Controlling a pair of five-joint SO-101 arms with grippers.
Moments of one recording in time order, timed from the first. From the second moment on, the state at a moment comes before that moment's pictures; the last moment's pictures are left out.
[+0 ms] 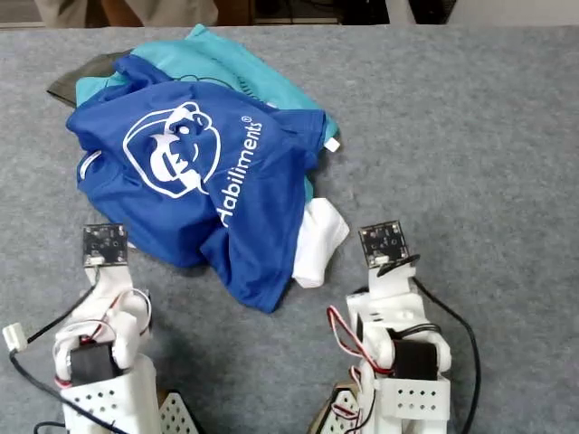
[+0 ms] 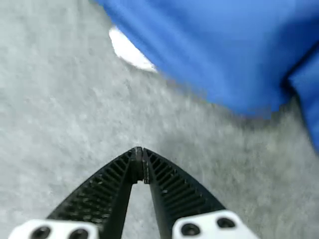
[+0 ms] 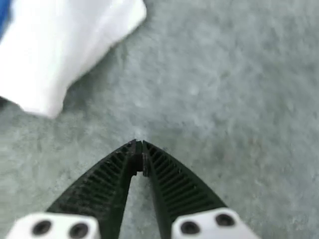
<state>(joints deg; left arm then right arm) -16.8 -103.8 91.1 71.2 -17.8 -0.7 -103.6 96.9 72.5 5.1</state>
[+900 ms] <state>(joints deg) -49.0 -49.4 -6.4 96.9 -17.8 -25.9 -51.3 18.8 64.6 -16.2</state>
